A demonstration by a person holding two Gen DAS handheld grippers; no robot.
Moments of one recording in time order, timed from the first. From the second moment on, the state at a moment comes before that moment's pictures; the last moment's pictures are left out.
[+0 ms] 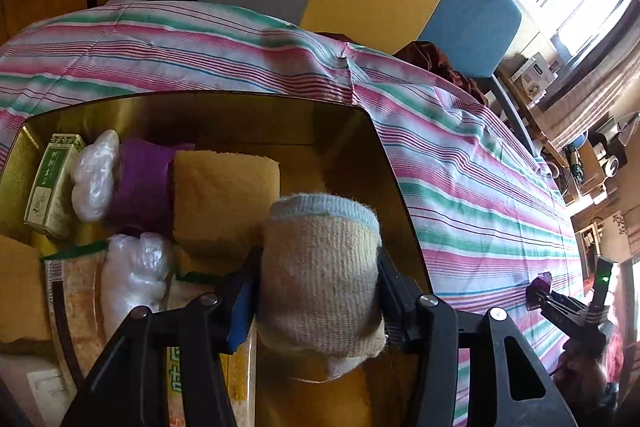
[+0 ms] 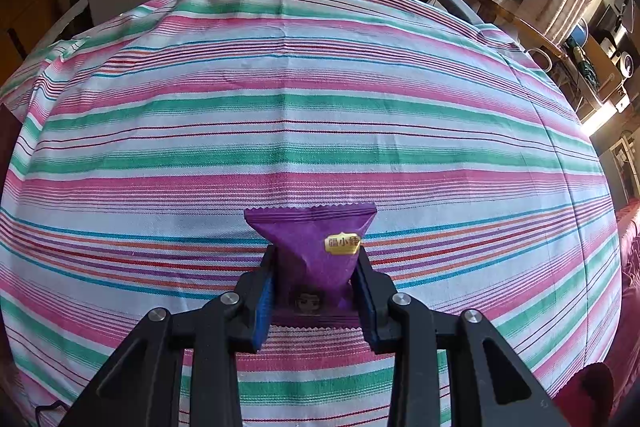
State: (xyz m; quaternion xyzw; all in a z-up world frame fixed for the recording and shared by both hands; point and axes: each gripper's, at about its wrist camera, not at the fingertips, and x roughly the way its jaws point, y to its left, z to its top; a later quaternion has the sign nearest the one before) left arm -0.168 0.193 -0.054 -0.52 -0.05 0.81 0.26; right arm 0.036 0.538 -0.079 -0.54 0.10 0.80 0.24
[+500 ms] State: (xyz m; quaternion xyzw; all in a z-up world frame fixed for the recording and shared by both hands) left arm -0.097 0.138 0.001 -0.41 0.01 0.89 0.22; right arm 0.025 0.488 -0.044 -0.51 0.10 0.84 0.16
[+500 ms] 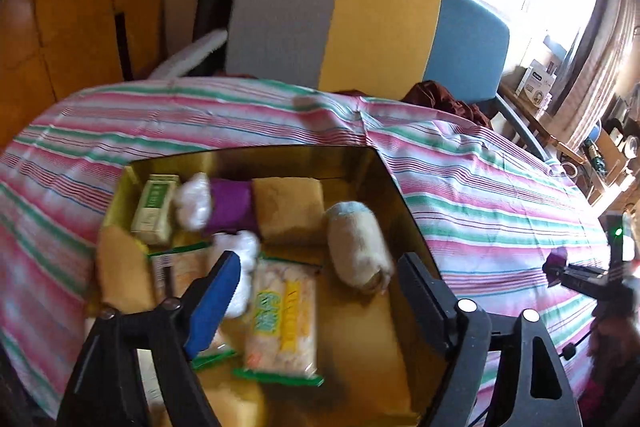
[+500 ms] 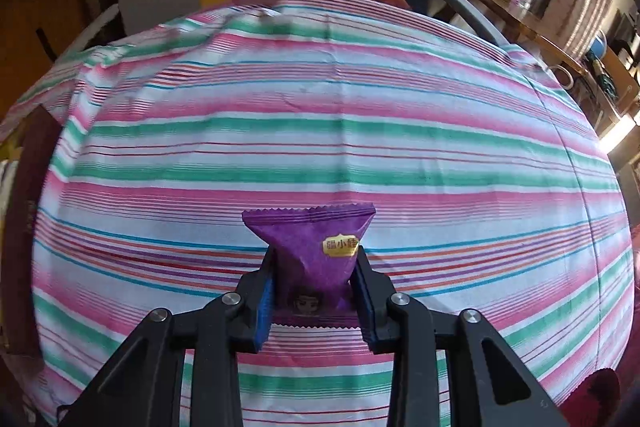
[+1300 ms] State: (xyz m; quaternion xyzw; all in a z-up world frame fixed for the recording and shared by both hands) left arm -0.040 0.037 0.013 -0.36 0.04 0.93 0.09; right arm -0.048 0.215 -0.033 -0.50 -0.07 0.86 -0.08
